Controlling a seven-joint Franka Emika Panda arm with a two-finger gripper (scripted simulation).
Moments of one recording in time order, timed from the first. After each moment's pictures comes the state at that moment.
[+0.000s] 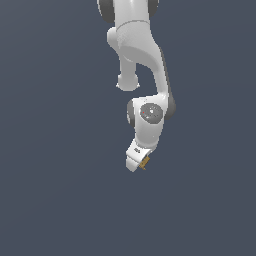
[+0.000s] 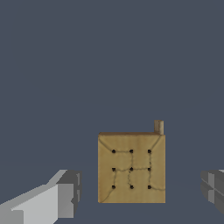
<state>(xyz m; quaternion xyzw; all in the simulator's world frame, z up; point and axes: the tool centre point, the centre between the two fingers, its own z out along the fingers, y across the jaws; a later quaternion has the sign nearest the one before) 0.034 0.068 0.056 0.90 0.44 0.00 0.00</state>
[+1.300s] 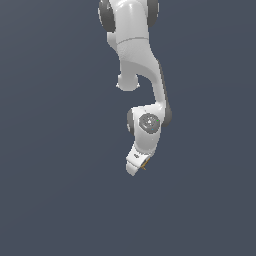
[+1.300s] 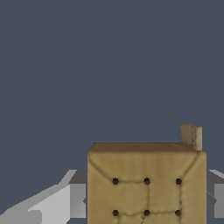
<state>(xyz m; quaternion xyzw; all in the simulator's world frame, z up) 0.034 0.068 0.011 0.90 0.44 0.00 0.00</state>
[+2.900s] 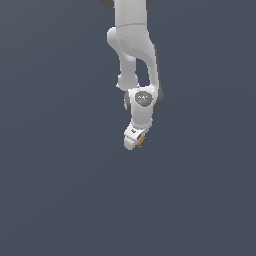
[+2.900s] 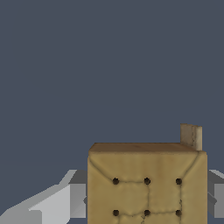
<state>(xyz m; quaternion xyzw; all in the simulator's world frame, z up) -0.083 0.057 0.016 0.90 0.44 0.00 0.00</state>
